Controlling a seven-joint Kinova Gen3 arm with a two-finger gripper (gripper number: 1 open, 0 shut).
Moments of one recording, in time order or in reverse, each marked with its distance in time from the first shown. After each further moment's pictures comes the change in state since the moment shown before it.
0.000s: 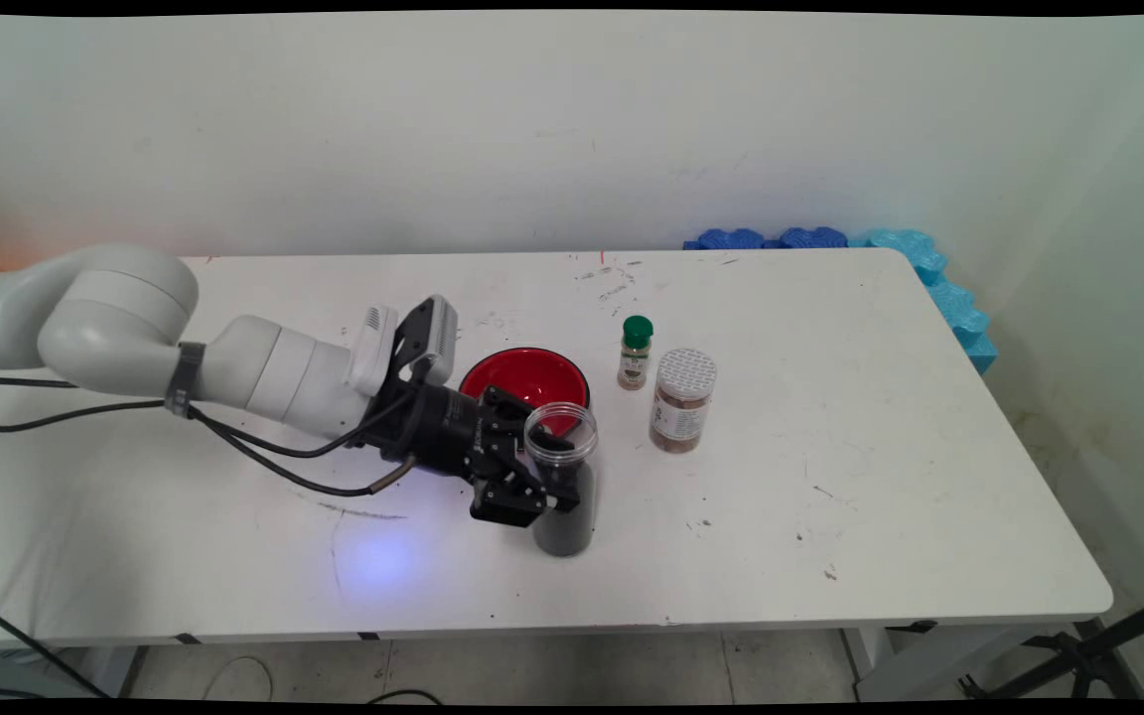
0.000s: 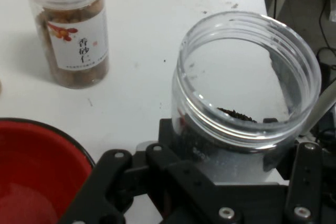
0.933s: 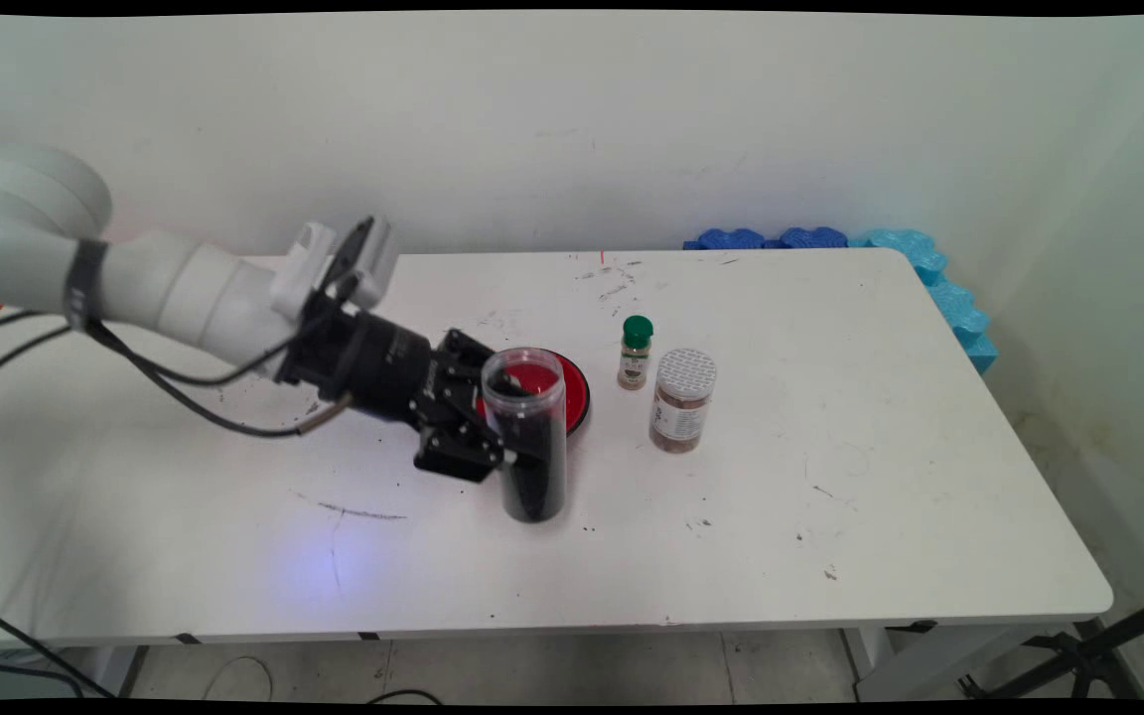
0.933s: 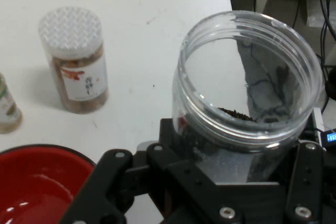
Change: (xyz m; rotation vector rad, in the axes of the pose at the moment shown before) arm 0.046 -0.002 -0.069 -0.035 0.007 0.038
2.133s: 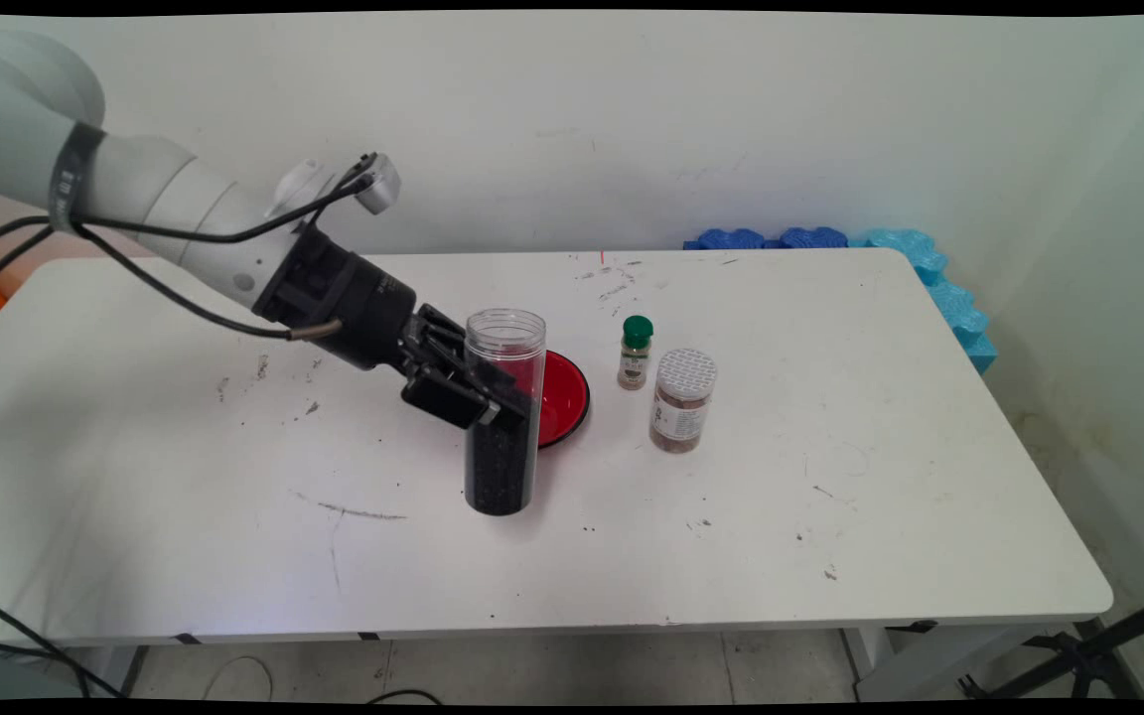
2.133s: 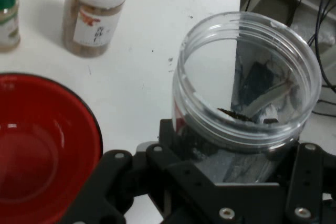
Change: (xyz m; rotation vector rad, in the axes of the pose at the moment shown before) arm 0.038 -0.029 -0.026 -0.026 -0.126 -0.332
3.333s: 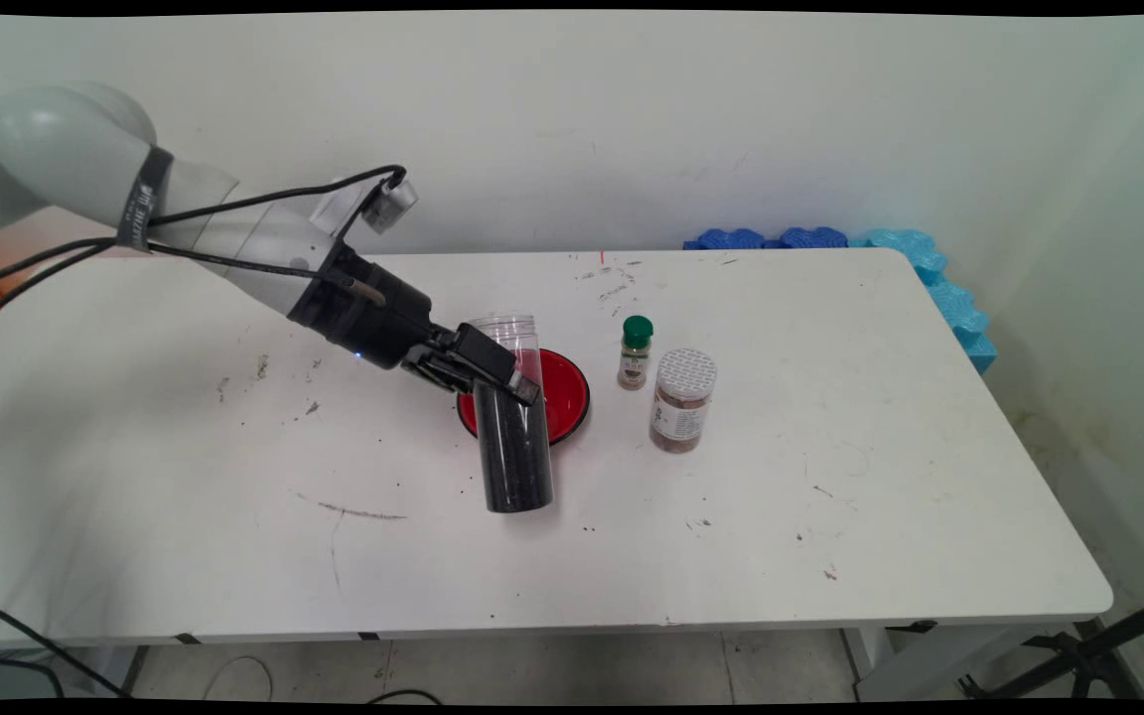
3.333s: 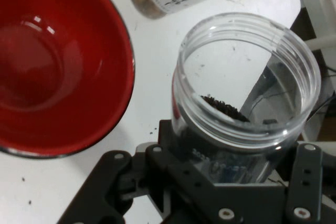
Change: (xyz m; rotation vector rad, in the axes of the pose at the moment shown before) arm -0.013 -0.048 0.022 -0.001 0.008 -0.651
